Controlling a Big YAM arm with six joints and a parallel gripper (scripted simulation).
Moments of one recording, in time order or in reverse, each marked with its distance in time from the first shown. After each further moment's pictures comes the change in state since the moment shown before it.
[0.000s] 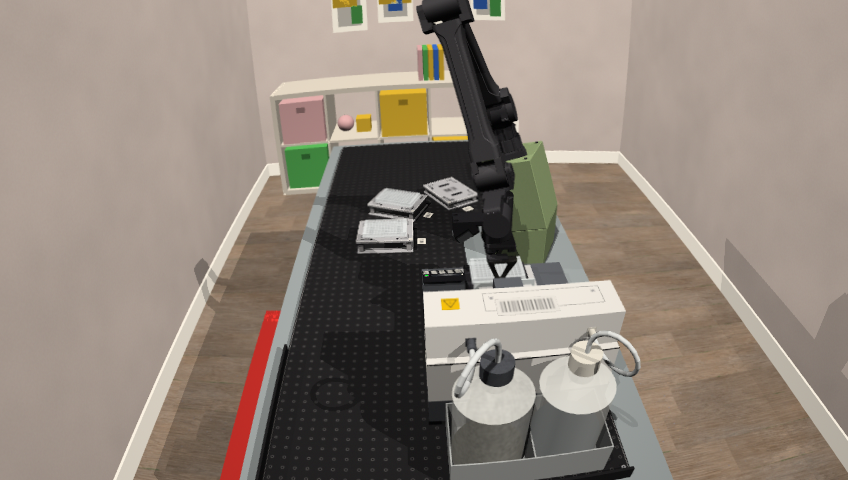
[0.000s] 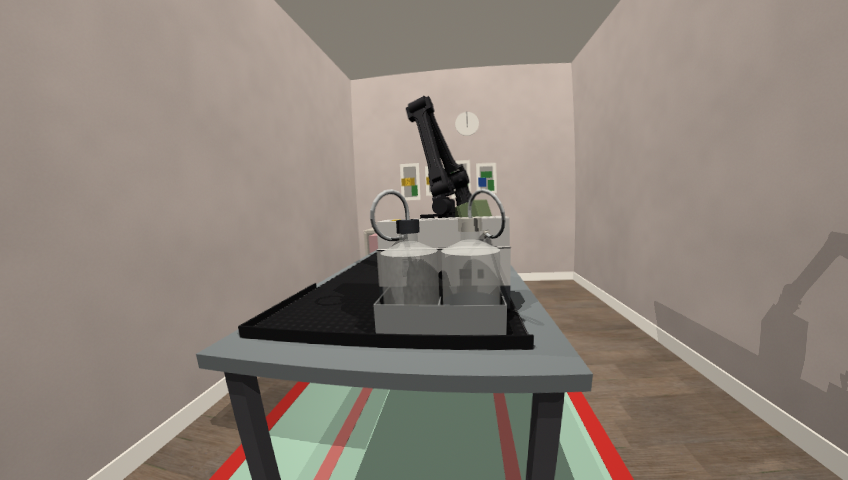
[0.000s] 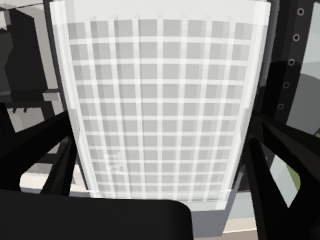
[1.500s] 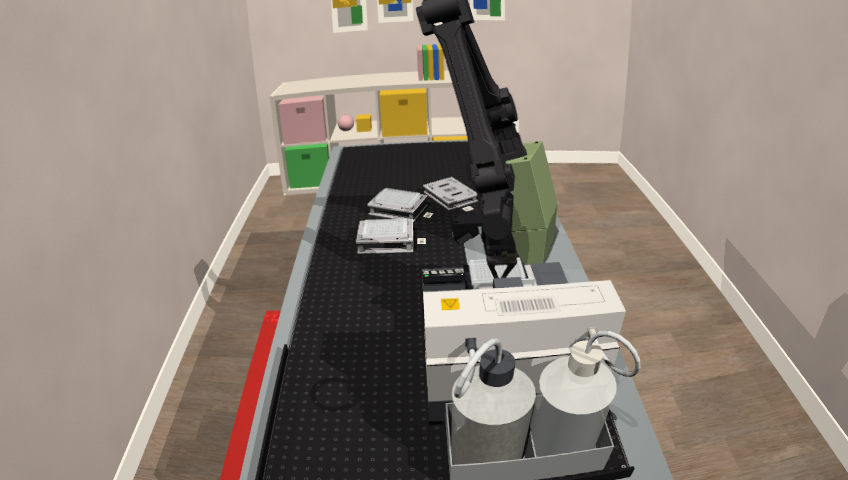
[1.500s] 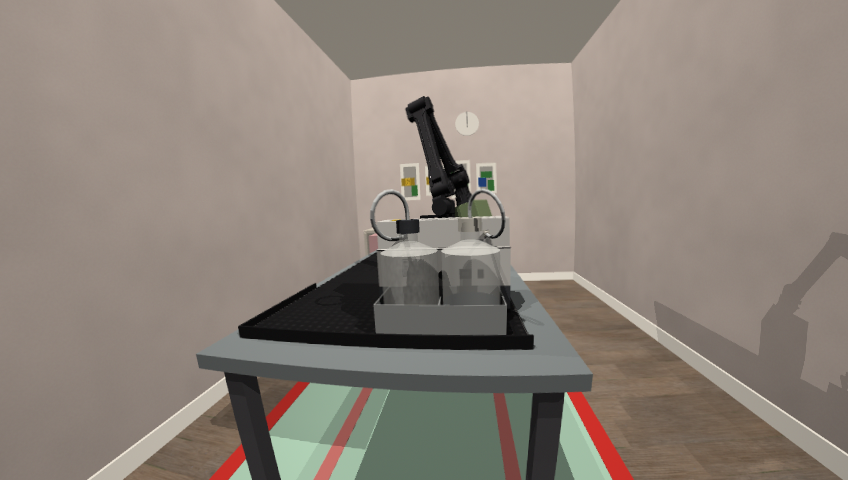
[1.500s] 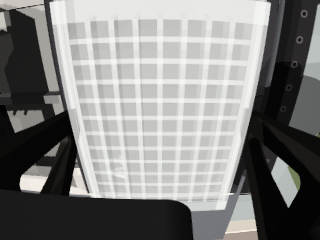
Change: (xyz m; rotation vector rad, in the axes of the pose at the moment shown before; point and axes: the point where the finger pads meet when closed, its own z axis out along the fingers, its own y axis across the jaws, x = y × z) arm 0.000 0.002 0.003 -0.003 -0.001 -0.003
